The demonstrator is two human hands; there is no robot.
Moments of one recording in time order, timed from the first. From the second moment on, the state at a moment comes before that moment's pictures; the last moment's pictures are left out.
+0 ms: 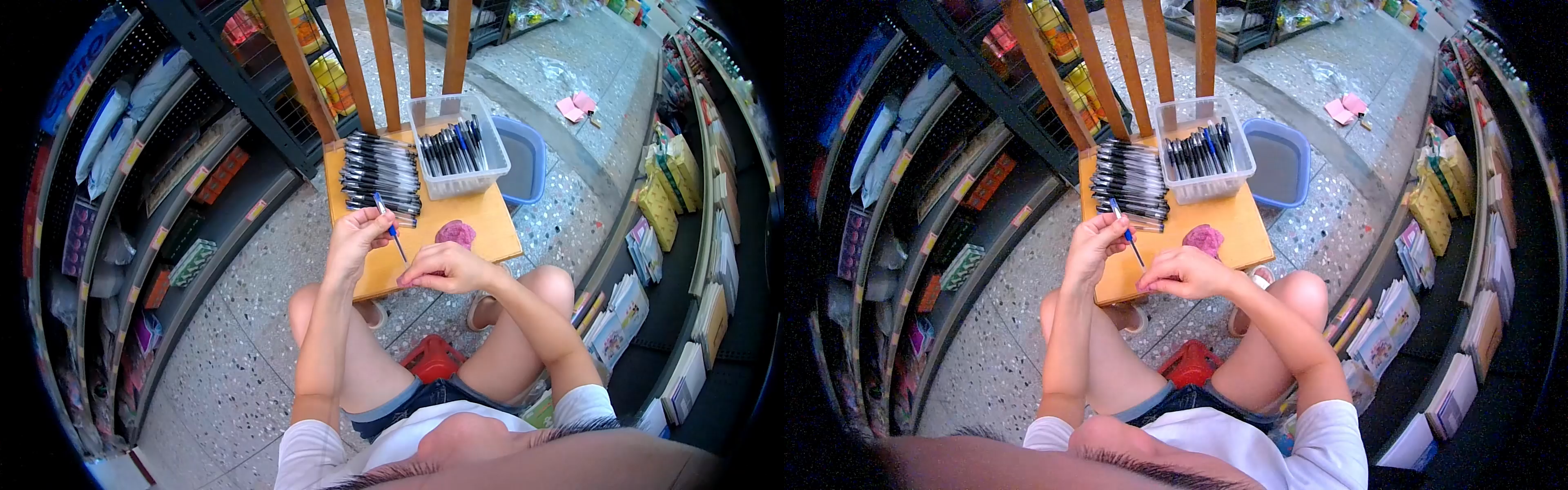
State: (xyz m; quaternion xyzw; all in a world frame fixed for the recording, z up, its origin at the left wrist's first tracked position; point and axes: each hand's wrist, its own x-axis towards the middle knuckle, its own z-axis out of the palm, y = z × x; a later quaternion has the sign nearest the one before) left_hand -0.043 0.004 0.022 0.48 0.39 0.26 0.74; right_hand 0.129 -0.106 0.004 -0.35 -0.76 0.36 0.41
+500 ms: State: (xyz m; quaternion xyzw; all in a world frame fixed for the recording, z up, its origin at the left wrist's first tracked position) left_hand -0.032 -0.005 0.013 0.54 0.41 0.23 0.70; right_hand 0.129 -0.103 0.004 -0.43 -0.76 0.27 0.41
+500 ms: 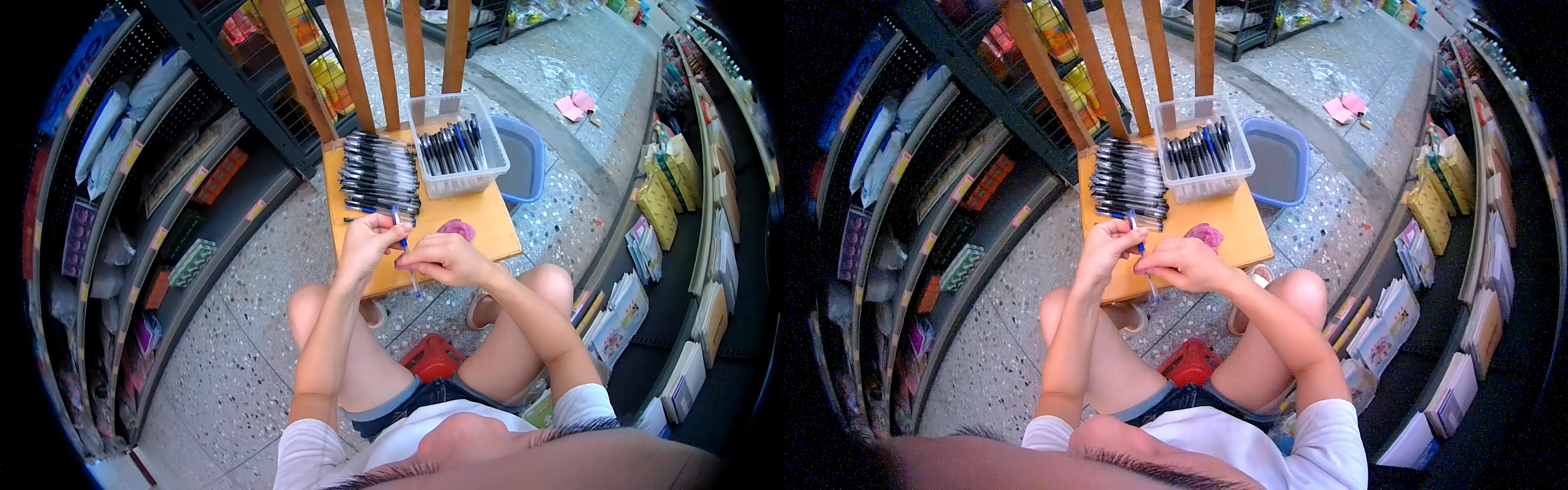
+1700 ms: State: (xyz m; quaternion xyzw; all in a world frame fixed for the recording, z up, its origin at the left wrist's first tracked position) left_hand -0.047 0.019 0.000 0.29 0.36 0.37 0.80; right_hand 0.126 -0.110 0.019 -0.52 -0.62 0.31 0.51
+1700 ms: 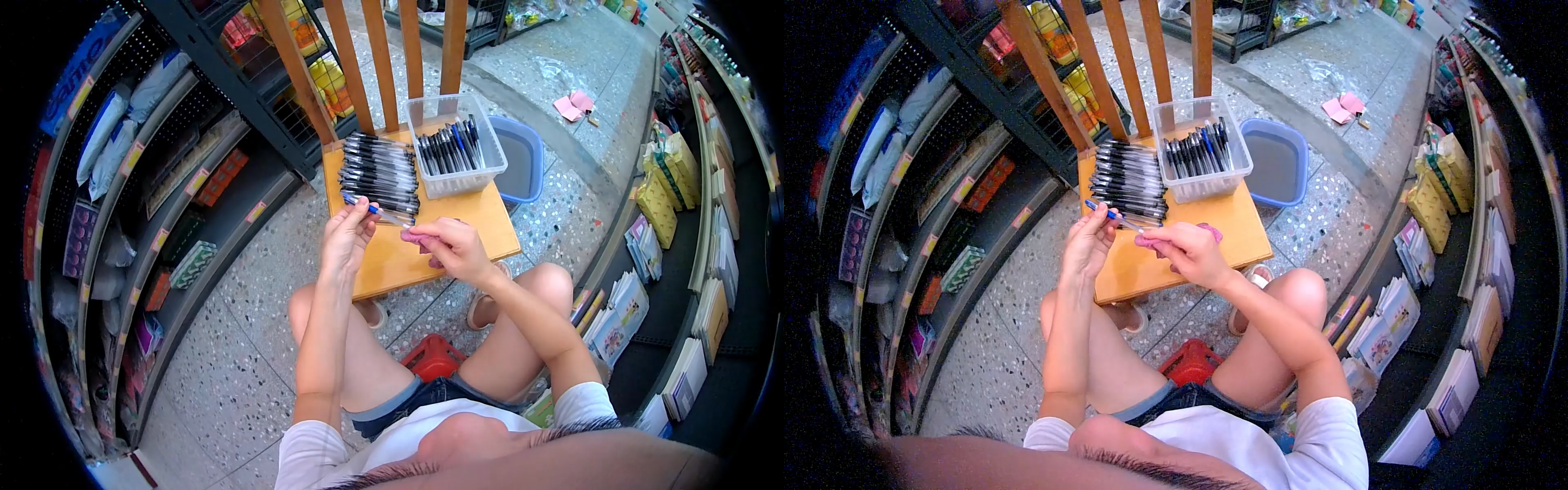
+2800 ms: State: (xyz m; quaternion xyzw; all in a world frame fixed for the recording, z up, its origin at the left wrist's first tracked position) left_hand -0.035 0.009 0.010 0.36 0.24 0.42 0.80; right_hand 0.126 -0.098 -0.039 -0.62 -0.72 0.16 0.27
